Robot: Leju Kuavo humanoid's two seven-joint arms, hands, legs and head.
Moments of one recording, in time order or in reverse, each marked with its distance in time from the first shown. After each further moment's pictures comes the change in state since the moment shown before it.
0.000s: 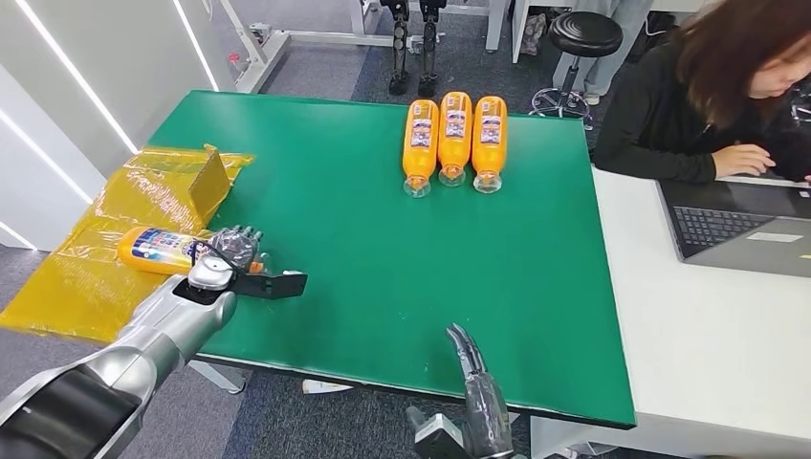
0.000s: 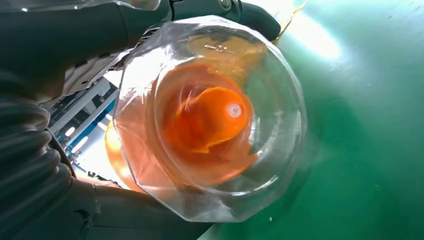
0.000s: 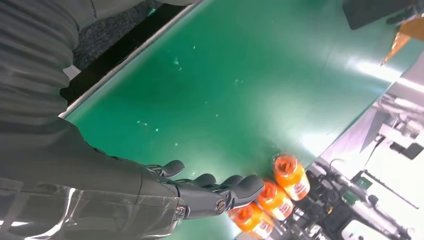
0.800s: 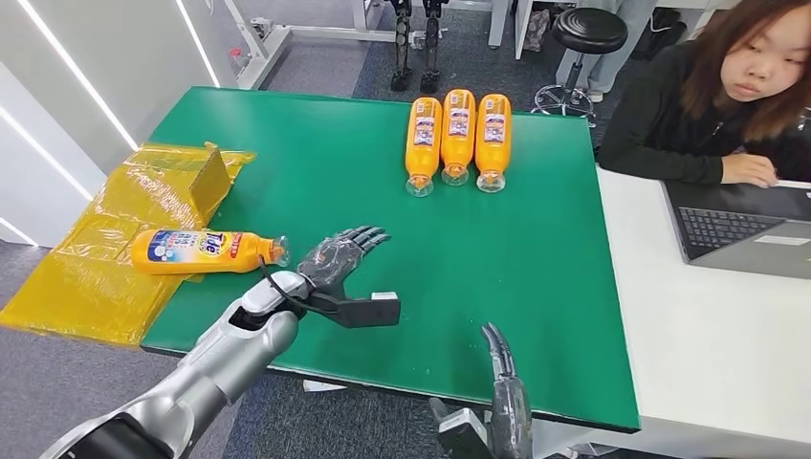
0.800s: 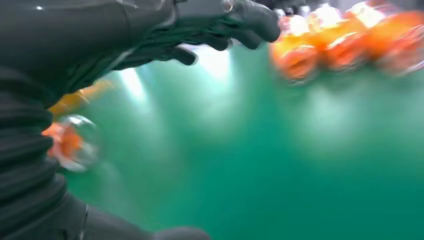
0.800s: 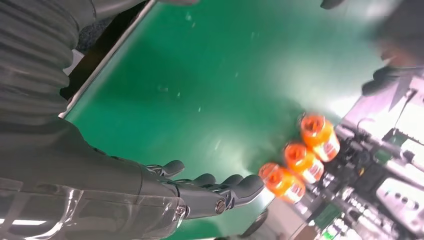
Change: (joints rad) left arm 0.193 -0.134 0.043 -0.480 0.336 0.097 -0.514; right arm 0.094 0.021 -0.110 -0.069 0.034 -0.101 0.015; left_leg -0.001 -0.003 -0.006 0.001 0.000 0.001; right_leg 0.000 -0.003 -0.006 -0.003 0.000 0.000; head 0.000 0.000
